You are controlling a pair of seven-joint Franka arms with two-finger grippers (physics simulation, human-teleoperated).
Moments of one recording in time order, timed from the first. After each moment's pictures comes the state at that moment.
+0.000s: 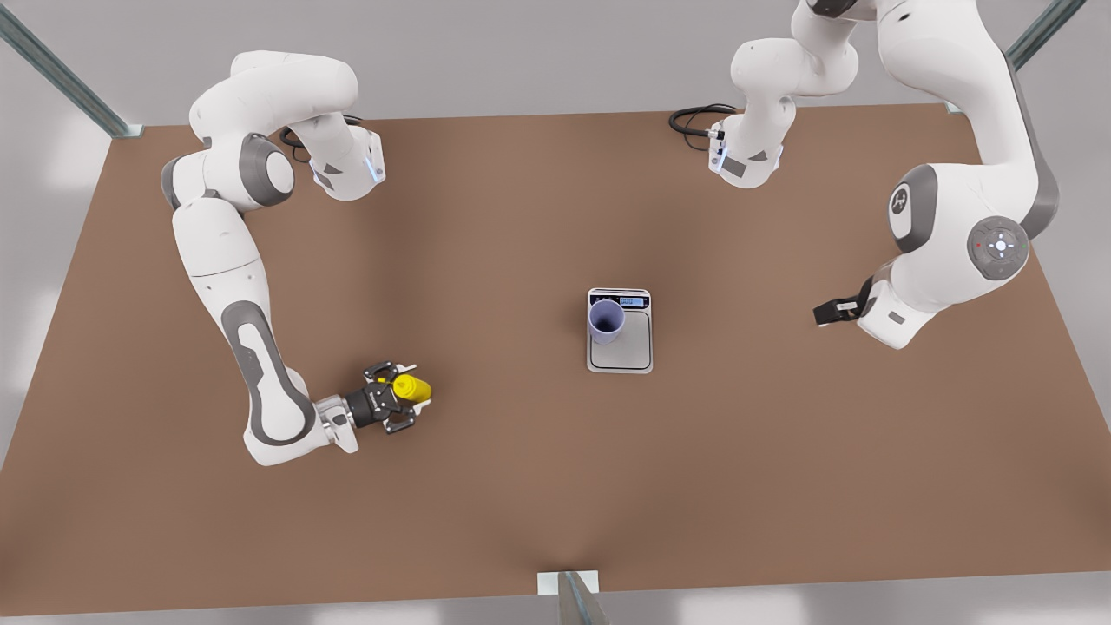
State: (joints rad) left arm -0.08 0.17 0.02 -1.64 -0.01 1.66 -0.18; right arm -0.16 1.04 0.24 -1.35 0.91 1.57 -2.23
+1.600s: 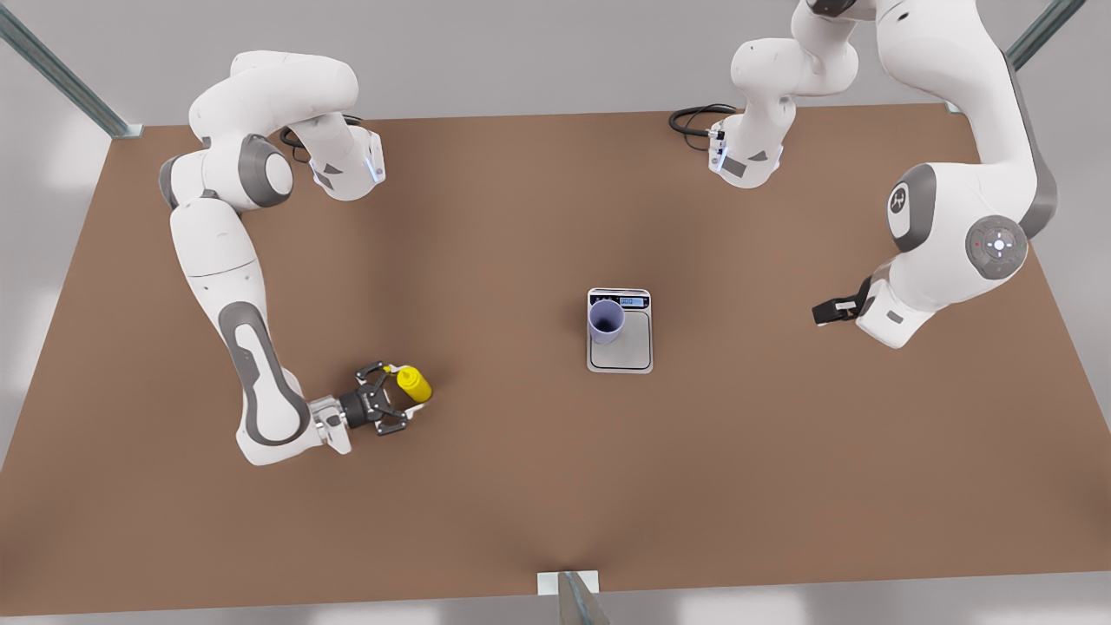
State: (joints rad) left arm -0.09 0.17 0.02 -1.64 -0.01 1.66 -0.18; right arm -0.17 1.04 0.22 -1.36 0.88 1.58 -2.23
